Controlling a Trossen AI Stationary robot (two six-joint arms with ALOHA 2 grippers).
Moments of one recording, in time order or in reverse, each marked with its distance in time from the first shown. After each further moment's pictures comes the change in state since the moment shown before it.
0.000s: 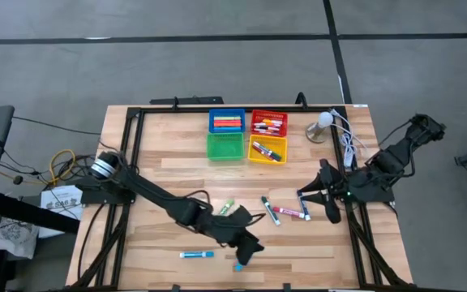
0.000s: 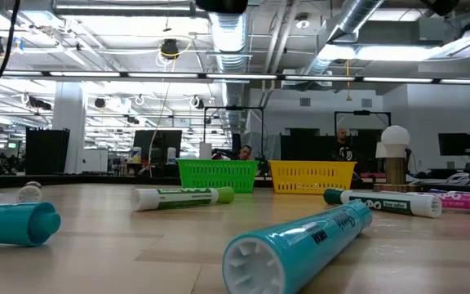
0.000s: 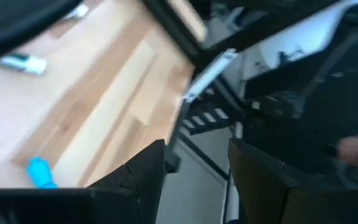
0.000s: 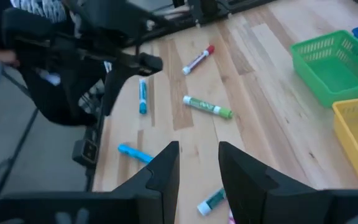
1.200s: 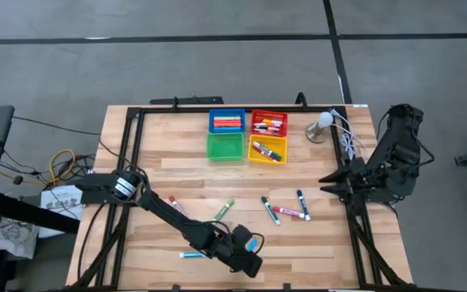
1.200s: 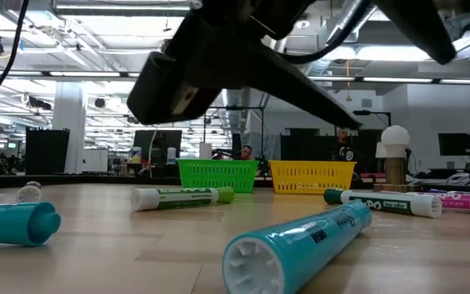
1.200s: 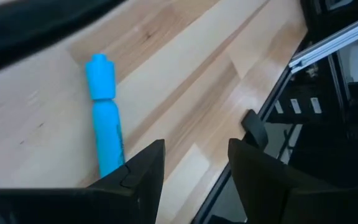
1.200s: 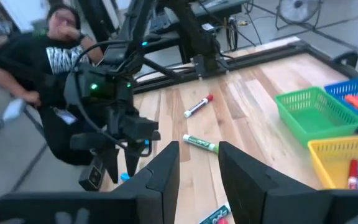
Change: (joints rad) left arm -0.075 0.284 0.148 -0.207 -0.085 -0.322; right arm 0.375 -0.272 -0.110 -0.027 0.445 0.015
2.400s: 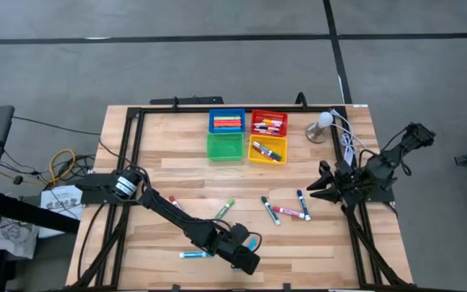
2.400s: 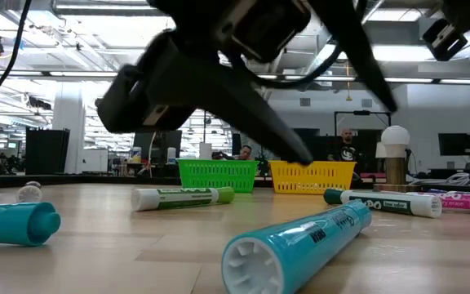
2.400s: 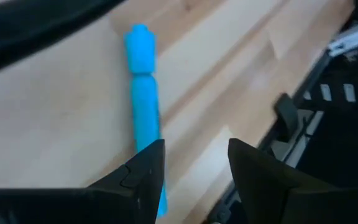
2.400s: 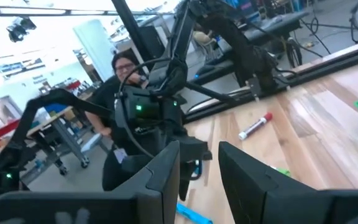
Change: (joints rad) left arm 0.018 -0.002 0.000 -0.099 0.095 -0.034; right arm -0.414 -0.275 -0.498 0.685 -0.564 -0.196
